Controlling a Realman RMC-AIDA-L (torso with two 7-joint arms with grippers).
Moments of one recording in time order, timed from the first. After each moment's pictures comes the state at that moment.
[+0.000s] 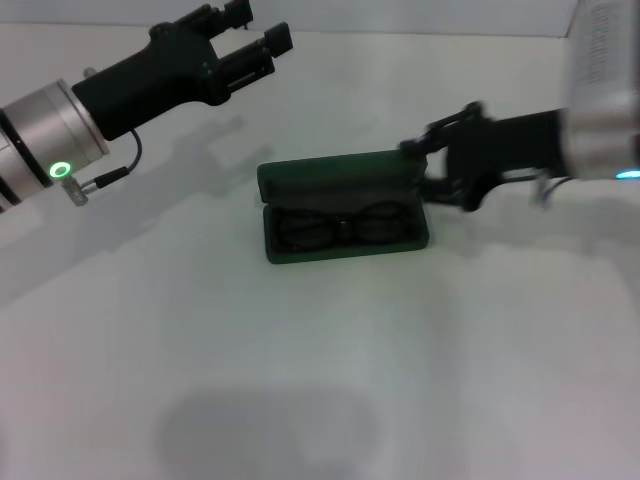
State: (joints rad) left arm -0.57 -2.08 0.62 0.48 1.57 1.45 -1.18; right arm 0.67 2.02 -1.41 -0.90 -1.81 -1.11 1.48
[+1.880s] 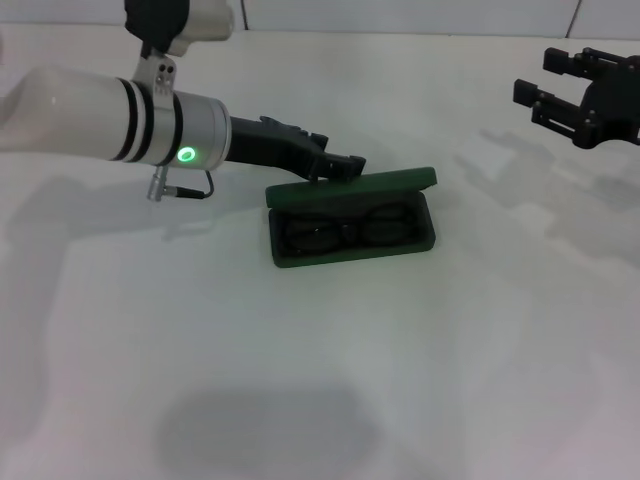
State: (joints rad) left arm -0.80 -2.08 0.98 0.51 2.08 1.04 -1.82; right arm 0.52 2.02 -1.04 -0.66 -1.42 -1.17 1.12
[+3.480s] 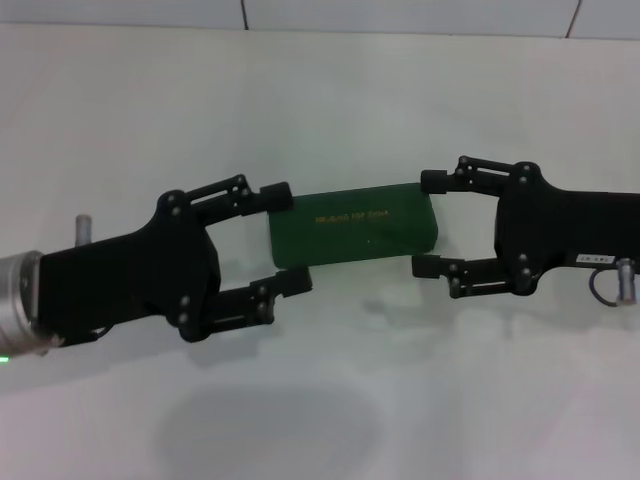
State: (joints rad) left arm -0.30 -2.05 0.99 0.58 1.46 1.89 -0.94; right arm 0.55 2.02 -1.18 -0.62 -1.49 -1.60 1.07
